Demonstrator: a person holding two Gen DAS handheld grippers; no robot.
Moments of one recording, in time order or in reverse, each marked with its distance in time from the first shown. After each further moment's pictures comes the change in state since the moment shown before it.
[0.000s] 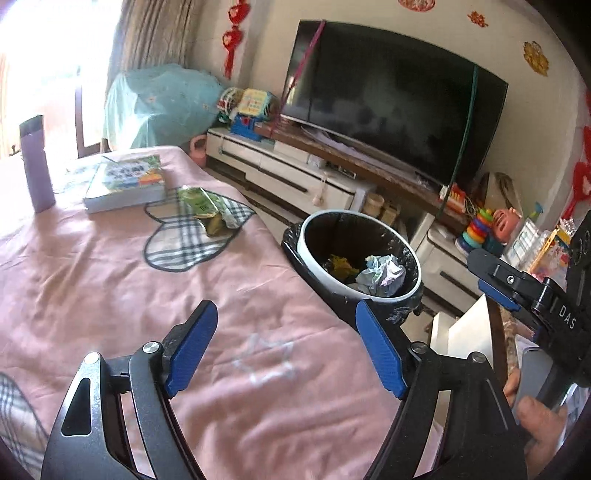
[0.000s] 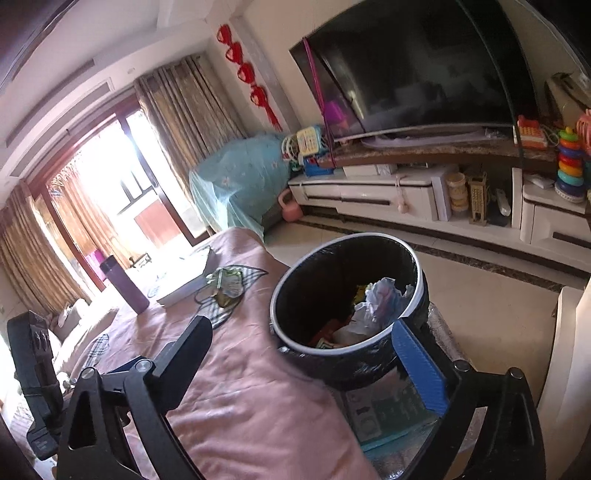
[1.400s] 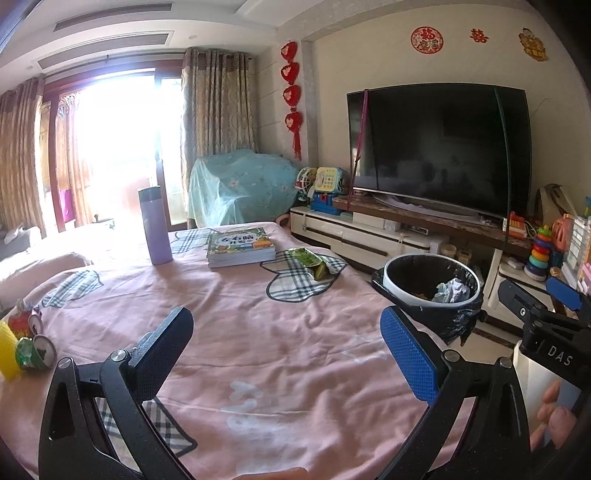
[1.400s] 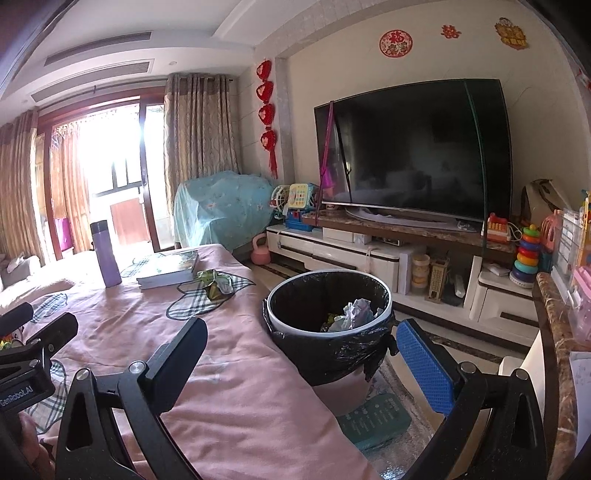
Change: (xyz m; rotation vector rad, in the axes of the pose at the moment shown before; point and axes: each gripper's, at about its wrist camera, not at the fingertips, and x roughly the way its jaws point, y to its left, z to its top) left arm -0.101 0.009 -0.068 0.082 -0.331 0.357; right arm -0.054 0.064 -0.073 -0.264 -0.225 -0.195
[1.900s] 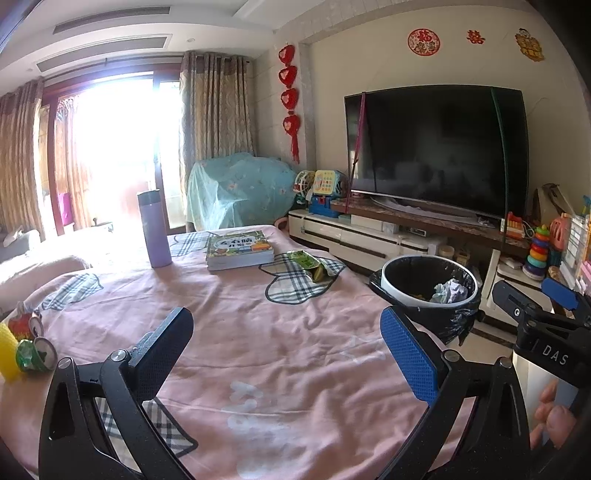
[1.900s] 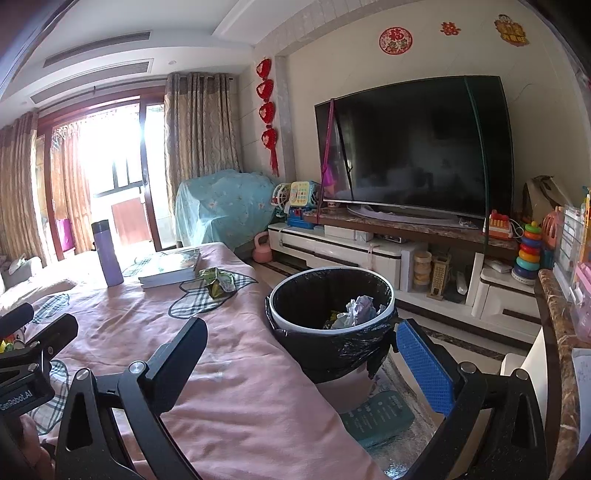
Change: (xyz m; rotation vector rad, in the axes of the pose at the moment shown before) left arm -0.004 0.001 -0.001 0.003 -0.017 -0.005; right arm 0.004 0.000 -0.002 0.004 0.005 0.010
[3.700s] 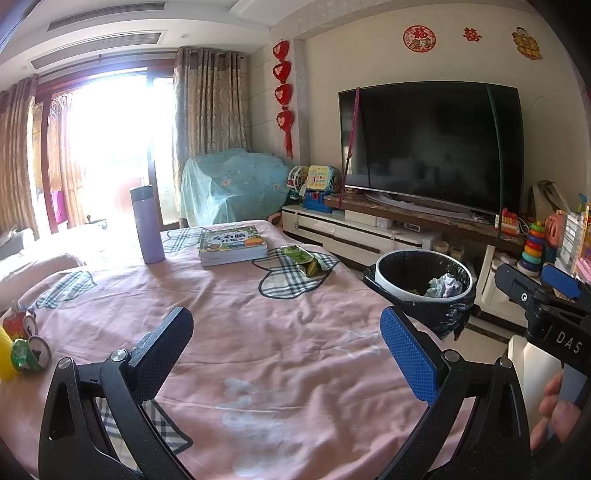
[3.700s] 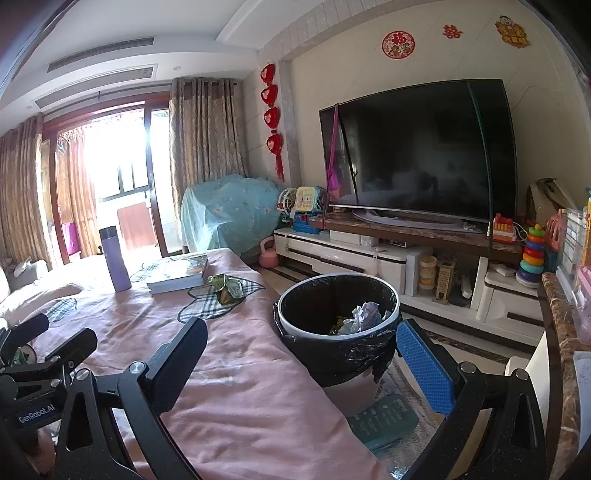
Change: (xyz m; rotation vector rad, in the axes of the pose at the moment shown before) left arm 0.003 0.002 -0.004 0.005 0.020 -0.026; right arm -0.005 0.010 0.008 0.001 -0.015 0.017
